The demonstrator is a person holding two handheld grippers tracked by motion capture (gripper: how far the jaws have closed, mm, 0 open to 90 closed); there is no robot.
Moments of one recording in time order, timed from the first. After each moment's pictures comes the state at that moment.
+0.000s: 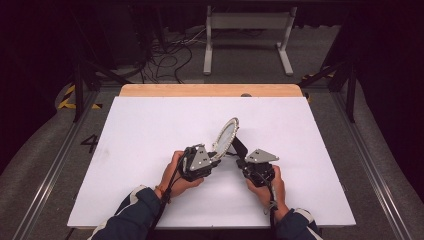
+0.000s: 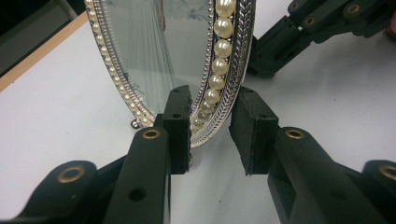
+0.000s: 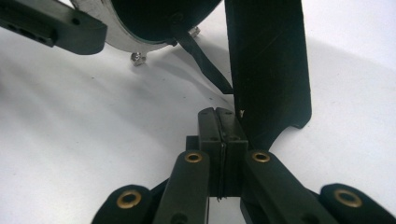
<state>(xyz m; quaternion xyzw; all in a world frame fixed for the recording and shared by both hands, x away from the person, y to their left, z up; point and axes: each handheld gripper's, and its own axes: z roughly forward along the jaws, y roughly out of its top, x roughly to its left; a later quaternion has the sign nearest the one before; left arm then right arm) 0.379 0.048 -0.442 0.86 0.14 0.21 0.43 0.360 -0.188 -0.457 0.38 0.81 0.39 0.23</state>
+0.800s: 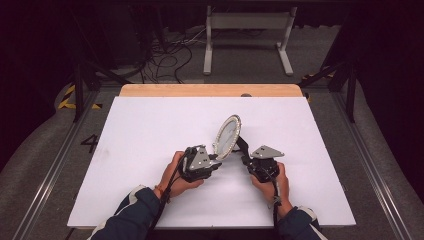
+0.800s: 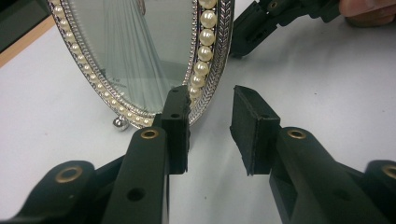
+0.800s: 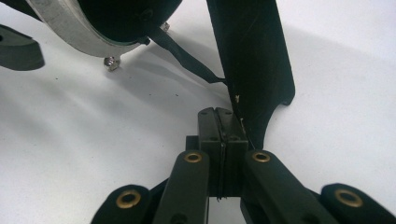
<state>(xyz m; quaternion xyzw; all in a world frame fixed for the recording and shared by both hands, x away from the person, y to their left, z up) 0.379 0.050 -0.442 0.87 0.13 0.18 0.43 0.371 -0.203 -0.459 0.40 0.80 0.38 0.23</state>
